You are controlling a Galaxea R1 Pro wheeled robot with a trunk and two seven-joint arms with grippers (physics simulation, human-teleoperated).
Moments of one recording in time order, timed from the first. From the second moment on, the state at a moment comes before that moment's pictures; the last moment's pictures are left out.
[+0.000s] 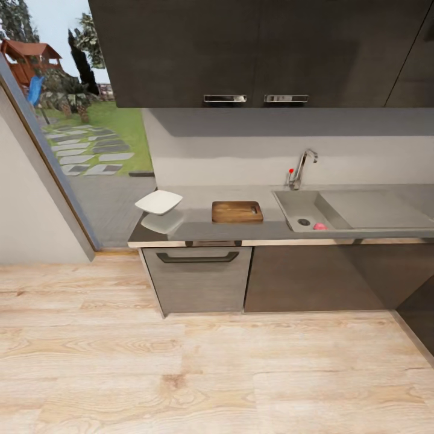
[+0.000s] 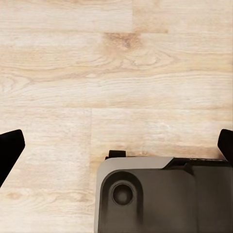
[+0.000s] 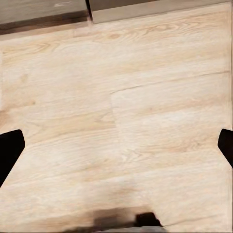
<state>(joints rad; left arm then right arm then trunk) 0.01 0.01 0.03 -0.41 0.02 -0.42 0.00 -0.27 0.07 -0.19 -0.02 0.06 -0.75 -0.04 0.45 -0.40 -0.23</state>
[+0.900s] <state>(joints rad) 0.01 0.00 0.03 -0.40 0.02 -0.42 0.00 -0.10 0.06 -0.18 -0.33 0.13 -0.66 -0.08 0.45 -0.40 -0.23</state>
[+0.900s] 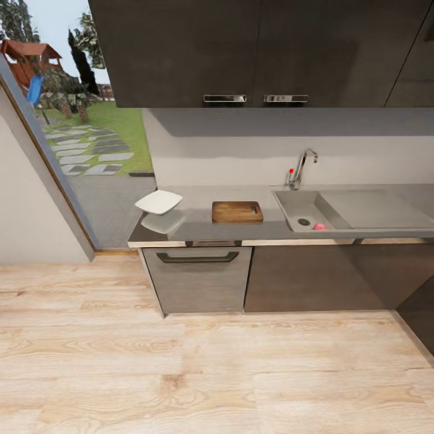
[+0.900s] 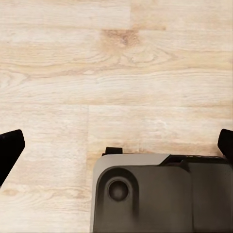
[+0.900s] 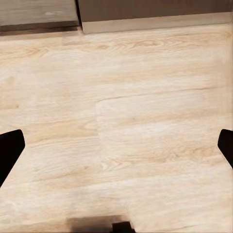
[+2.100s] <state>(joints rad) 0.01 0.01 0.03 -0.38 0.02 -0.43 0.00 -0.10 0.07 -0.17 -0.35 0.12 -0.70 -0.08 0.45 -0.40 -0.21</state>
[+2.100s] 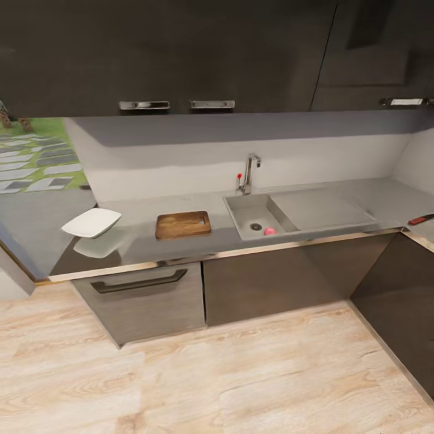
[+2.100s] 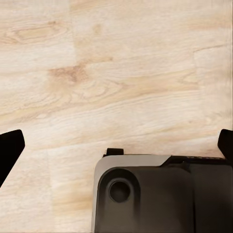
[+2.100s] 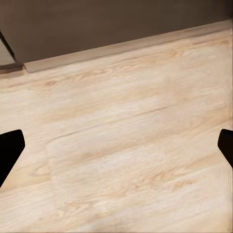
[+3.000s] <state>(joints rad) 0.01 0.01 0.03 -0.38 0.02 -0.43 0.00 -0.10 0.07 -0.17 -0.35 0.12 -0.72 -0.08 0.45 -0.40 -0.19</state>
